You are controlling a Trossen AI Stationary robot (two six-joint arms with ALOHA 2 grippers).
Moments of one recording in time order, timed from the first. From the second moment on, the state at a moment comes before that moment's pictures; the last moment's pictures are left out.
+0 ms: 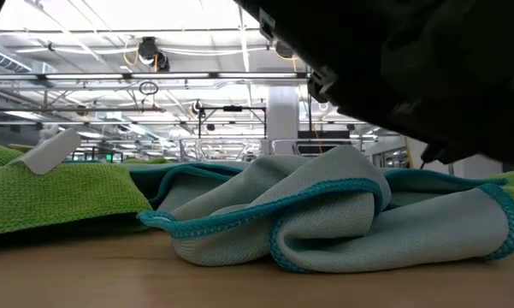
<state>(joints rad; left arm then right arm) -0.47 2.37 1.79 -0.14 -0.50 -0.08 0.54 1.05 0.32 -0.15 0.52 0.43</state>
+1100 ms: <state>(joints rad) -0.46 2.41 1.78 -0.22 -0.53 0.00 0.59 1.03 0.27 -0.04 0.52 0.42</state>
